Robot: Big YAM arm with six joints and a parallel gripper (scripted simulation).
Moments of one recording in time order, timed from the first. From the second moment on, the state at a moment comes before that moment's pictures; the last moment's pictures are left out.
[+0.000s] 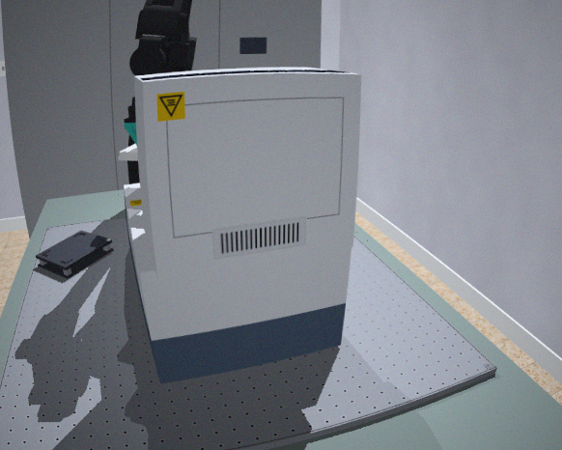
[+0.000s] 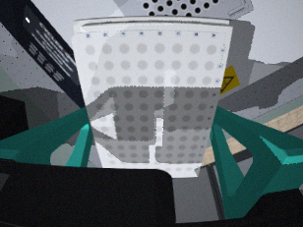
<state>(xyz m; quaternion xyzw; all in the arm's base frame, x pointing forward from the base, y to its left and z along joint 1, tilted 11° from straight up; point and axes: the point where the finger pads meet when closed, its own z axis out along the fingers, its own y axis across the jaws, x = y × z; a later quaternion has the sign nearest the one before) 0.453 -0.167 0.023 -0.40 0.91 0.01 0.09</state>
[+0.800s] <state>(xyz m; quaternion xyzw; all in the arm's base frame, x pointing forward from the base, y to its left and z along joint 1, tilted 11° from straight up) 0.524 -0.096 0.038 -0.66 0.74 -0.01 0.09</state>
